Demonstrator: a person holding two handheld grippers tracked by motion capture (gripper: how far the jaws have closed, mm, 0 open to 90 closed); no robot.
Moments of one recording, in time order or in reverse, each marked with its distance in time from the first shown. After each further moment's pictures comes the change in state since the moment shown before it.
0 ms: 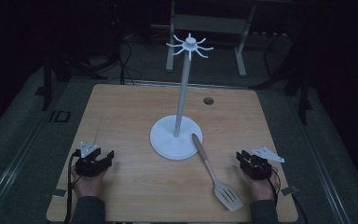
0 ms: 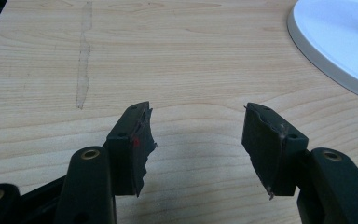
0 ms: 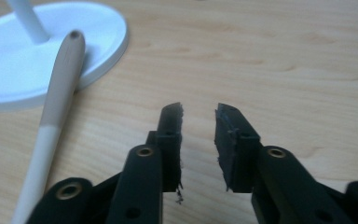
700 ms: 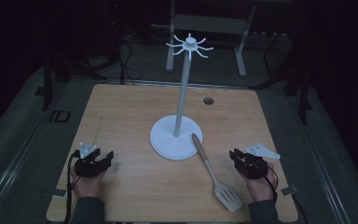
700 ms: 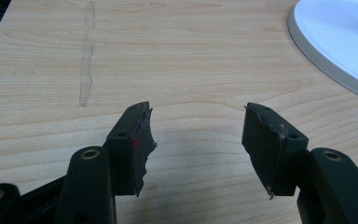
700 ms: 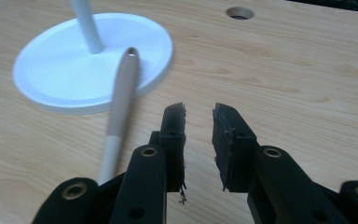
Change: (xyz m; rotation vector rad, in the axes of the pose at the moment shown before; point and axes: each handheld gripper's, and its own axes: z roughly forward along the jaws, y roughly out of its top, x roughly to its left) left arm 0.000 -0.001 -0.003 0.001 0.005 -0.002; right arm 0.031 0.028 -0.017 0.020 0.093 -0.091
